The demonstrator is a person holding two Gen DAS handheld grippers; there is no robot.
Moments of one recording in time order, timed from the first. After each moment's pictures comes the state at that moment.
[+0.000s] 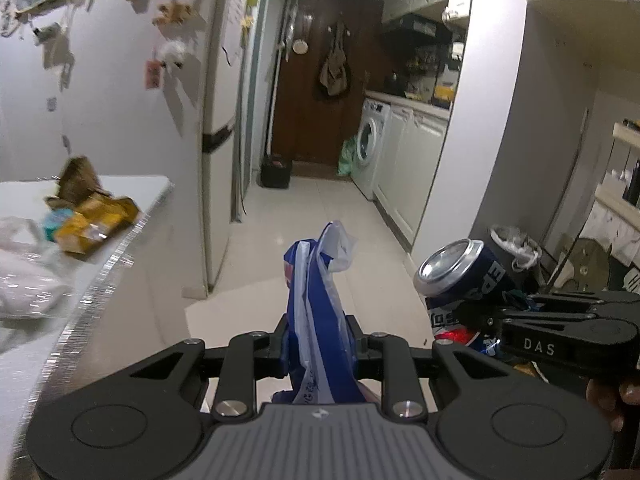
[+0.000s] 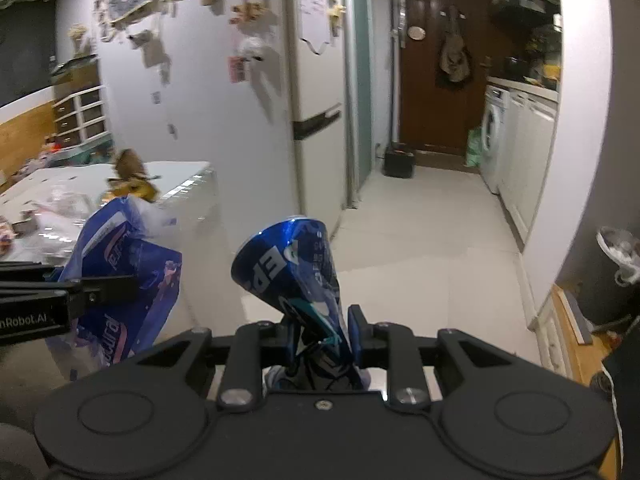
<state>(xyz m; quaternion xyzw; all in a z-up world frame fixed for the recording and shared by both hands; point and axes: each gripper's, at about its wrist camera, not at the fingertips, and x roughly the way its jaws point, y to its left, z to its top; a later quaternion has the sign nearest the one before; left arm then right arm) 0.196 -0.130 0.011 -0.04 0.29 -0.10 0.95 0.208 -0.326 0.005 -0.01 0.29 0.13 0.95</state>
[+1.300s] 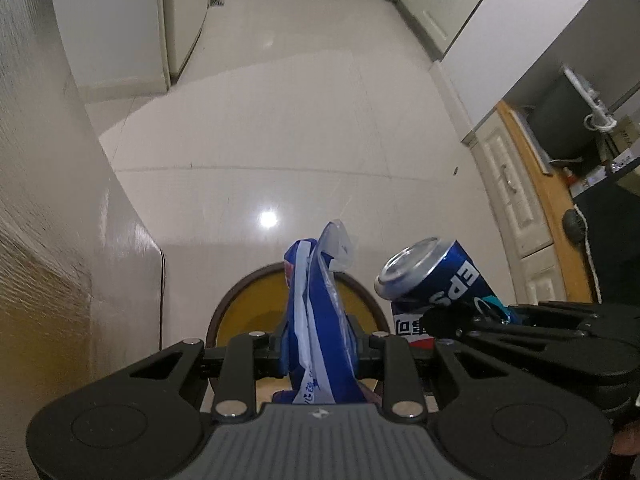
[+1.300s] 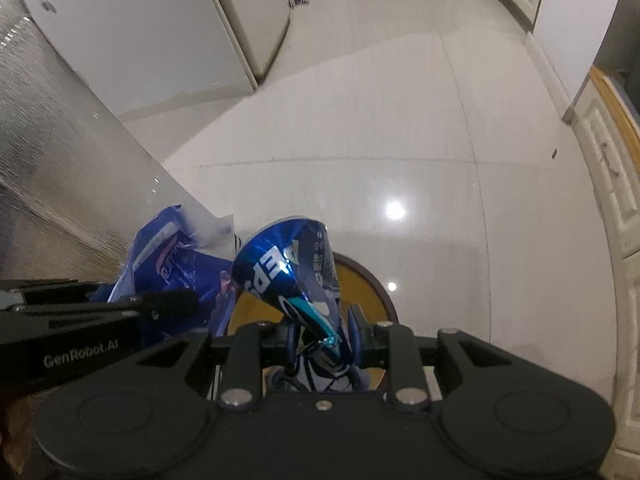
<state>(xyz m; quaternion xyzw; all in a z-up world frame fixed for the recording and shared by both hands) 0.412 -0.128 -0.272 -0.05 0.58 -0.13 0.81 0.401 -0.299 -0.275 0.07 0.57 0.07 0.82</state>
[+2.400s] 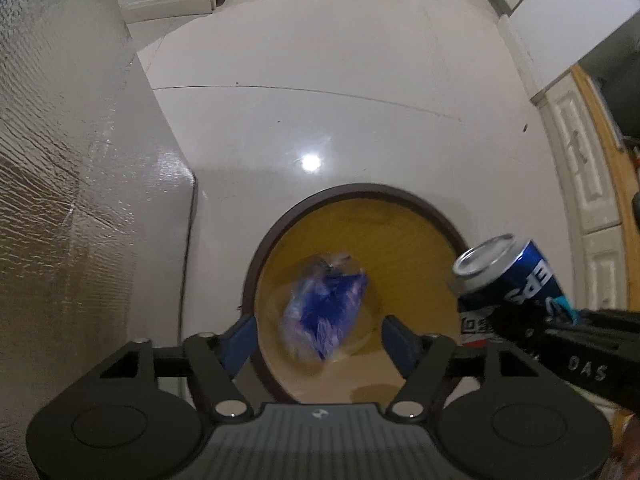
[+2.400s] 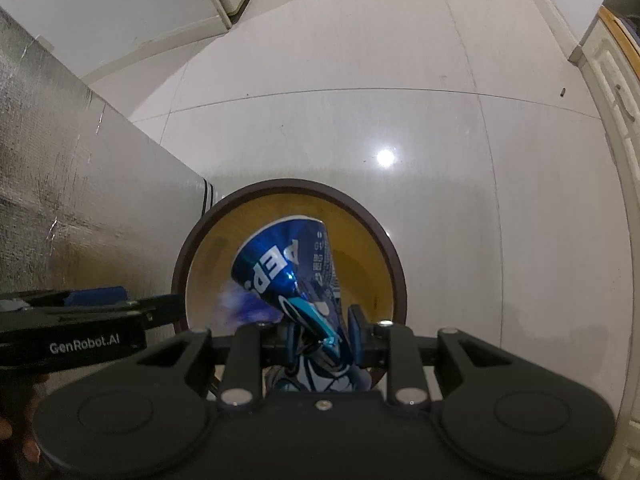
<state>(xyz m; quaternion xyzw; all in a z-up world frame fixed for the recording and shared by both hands) 0.422 -0.111 -0.375 -0.04 0.65 -0.06 0.76 0.423 -0.293 -0.359 0.07 0.63 0.05 0.77</state>
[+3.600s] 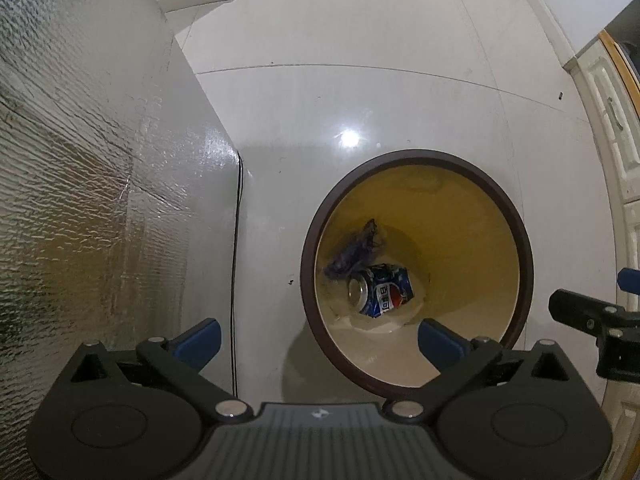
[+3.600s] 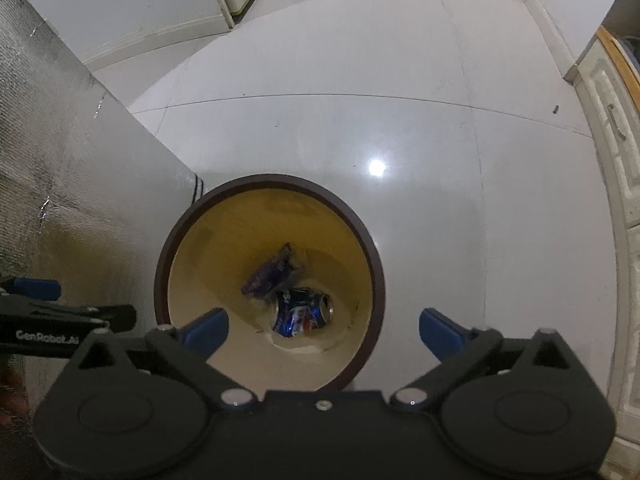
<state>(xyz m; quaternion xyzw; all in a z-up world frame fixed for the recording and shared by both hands) 0.410 -0.096 -0.367 0.02 0.67 -0.03 0.74 0.405 -0.303 -0.355 0.03 0.62 0.05 0.78</state>
